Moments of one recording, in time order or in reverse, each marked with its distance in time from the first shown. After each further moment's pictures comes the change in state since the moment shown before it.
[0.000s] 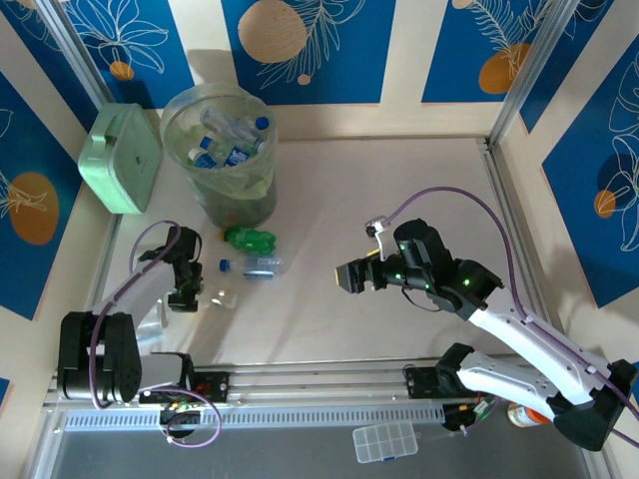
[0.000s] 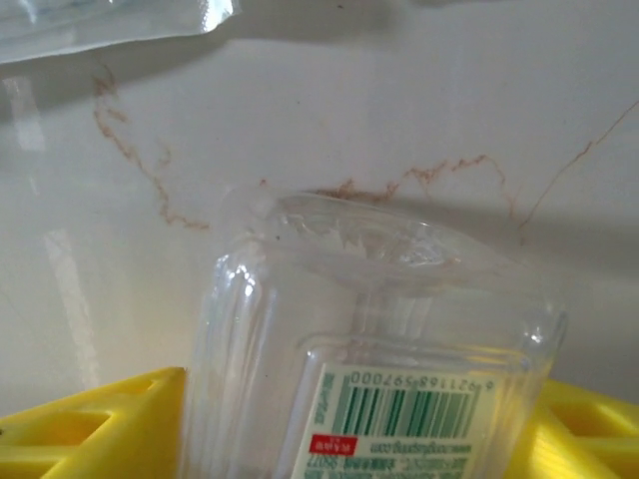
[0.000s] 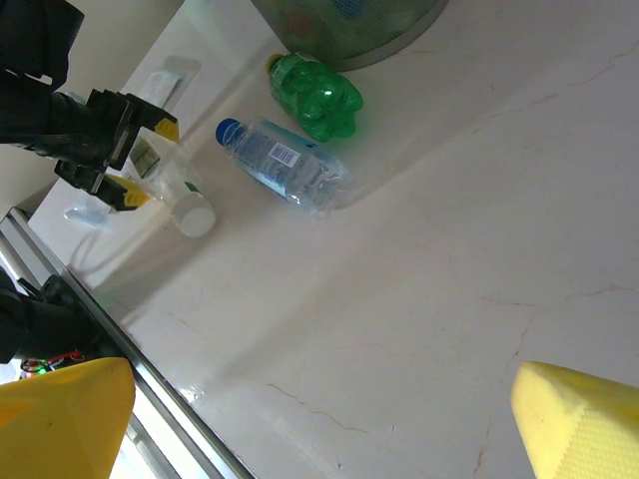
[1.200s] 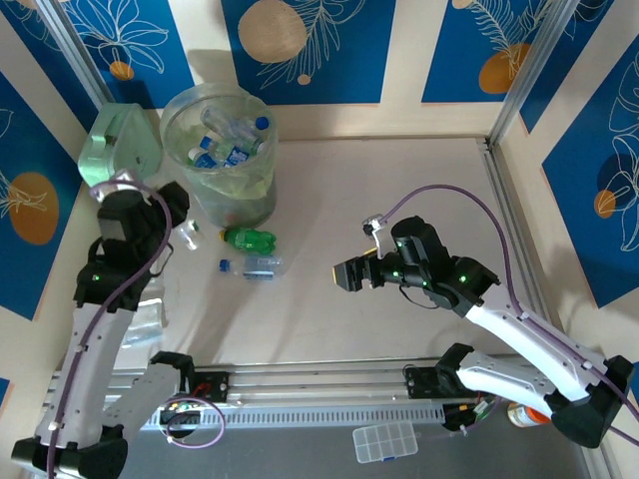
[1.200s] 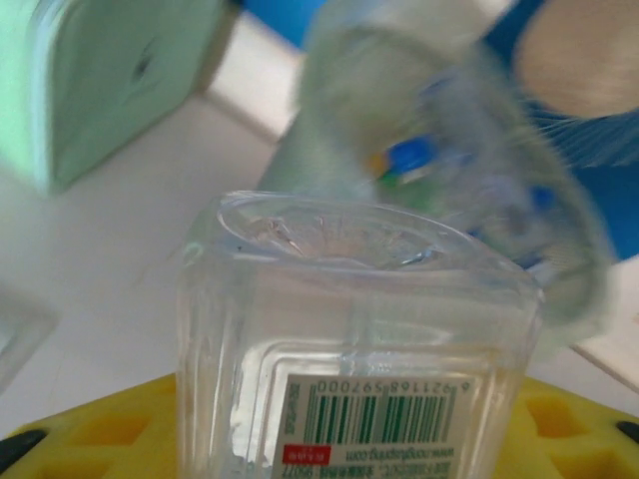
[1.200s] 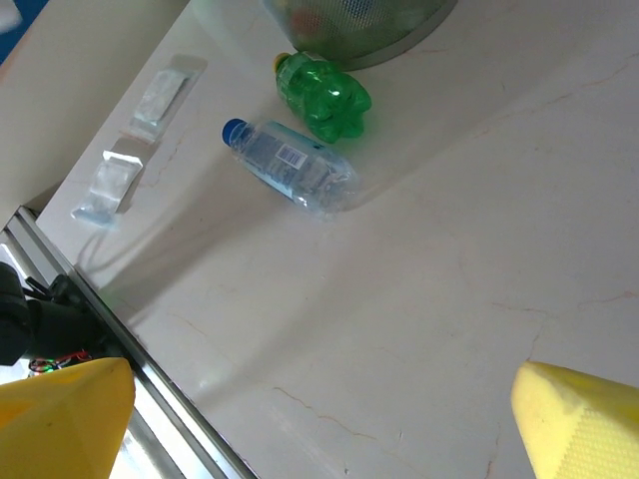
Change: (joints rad) left arm -0.112 -0.421 0.488 0.125 -0.011 1.048; right arm -0.006 0.027 0.014 0.014 -0.024 -0.003
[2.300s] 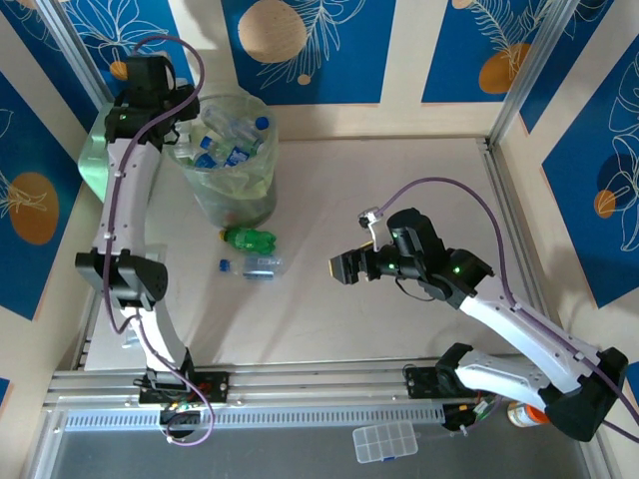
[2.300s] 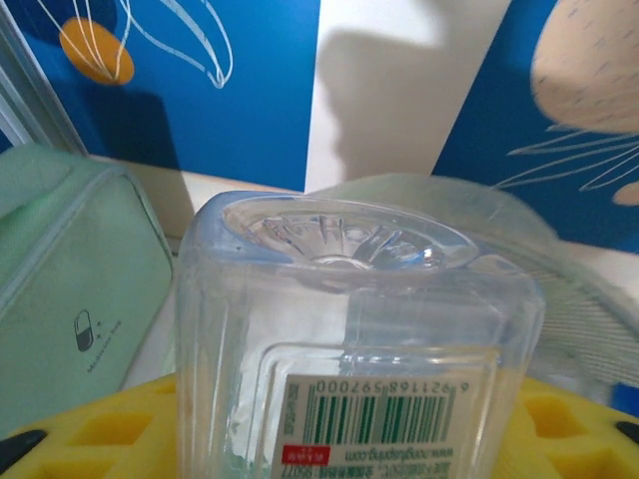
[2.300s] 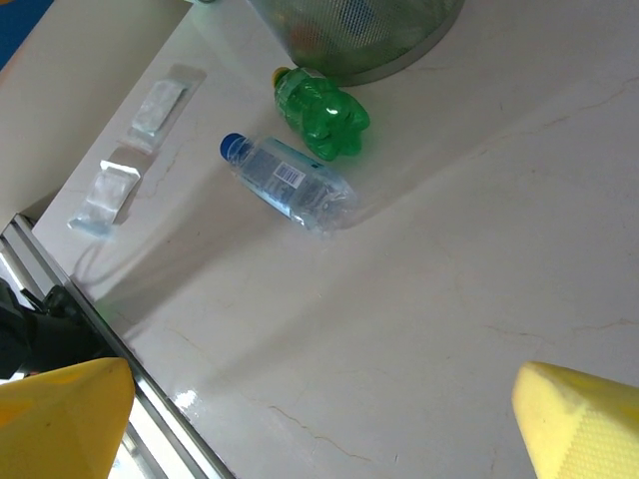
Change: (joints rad) left arm 0.093 1.028 1.100 -0.284 0.004 0.359; right arm -0.023 0.064 0.037 0.020 -0.015 -0.021
